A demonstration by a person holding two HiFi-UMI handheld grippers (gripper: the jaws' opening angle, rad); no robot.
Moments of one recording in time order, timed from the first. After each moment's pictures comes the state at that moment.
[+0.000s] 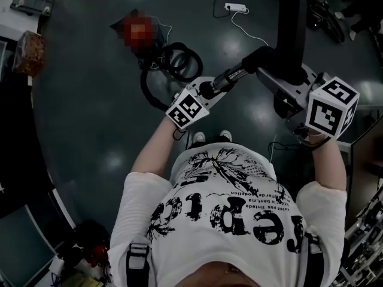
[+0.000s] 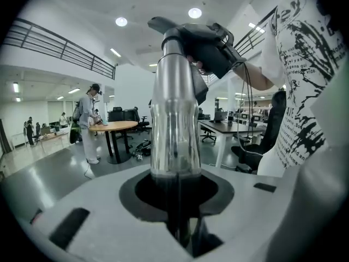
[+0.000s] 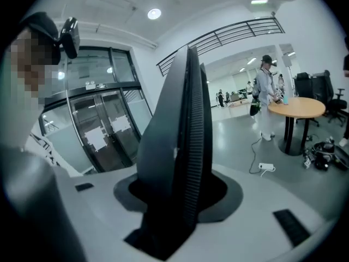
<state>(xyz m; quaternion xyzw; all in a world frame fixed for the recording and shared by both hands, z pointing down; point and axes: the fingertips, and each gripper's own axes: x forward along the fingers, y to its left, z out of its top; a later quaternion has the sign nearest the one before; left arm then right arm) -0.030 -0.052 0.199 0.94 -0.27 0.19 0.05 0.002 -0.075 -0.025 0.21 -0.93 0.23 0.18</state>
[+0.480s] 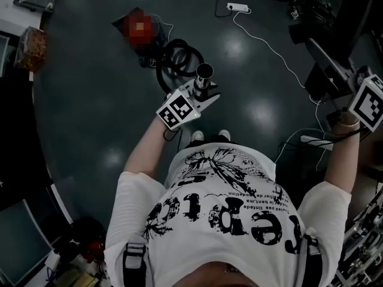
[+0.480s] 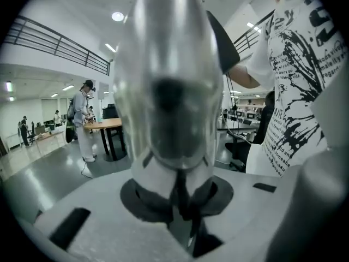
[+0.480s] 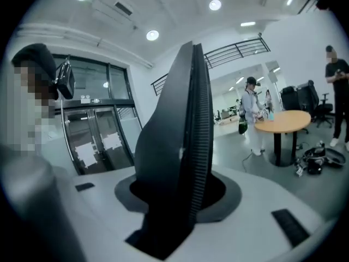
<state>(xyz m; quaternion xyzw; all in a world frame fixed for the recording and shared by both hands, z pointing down) -0.027 -0.031 0.194 0.94 -0.25 0.21 0.06 0.077 -0.132 -0.104 0.24 -0.94 0.22 0.06</state>
